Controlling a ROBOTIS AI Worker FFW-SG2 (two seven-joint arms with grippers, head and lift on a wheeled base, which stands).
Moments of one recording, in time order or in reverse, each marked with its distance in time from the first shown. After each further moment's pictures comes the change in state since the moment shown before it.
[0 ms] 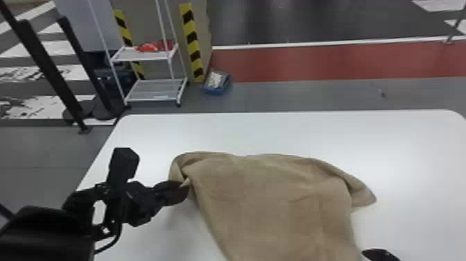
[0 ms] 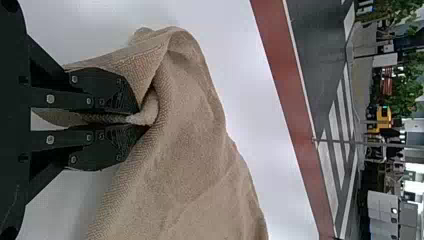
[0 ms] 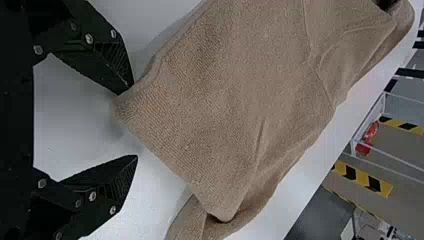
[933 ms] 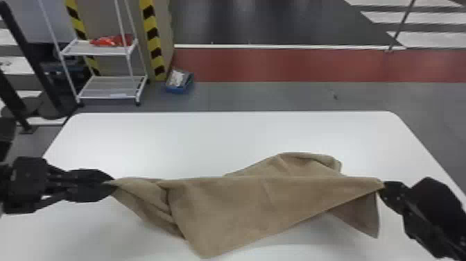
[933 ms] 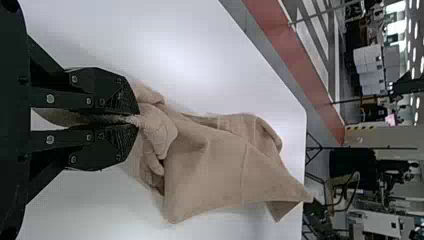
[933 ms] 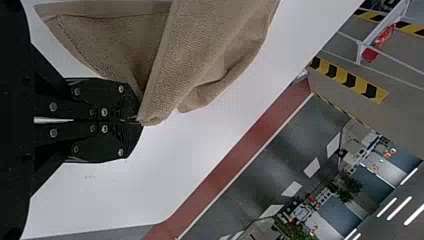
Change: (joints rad) left arm -0.118 0.207 0.155 0.145 0.028 -0.389 -0.621; right arm -0.284 0.000 -0.323 -0.008 0.074 -0.020 0.102
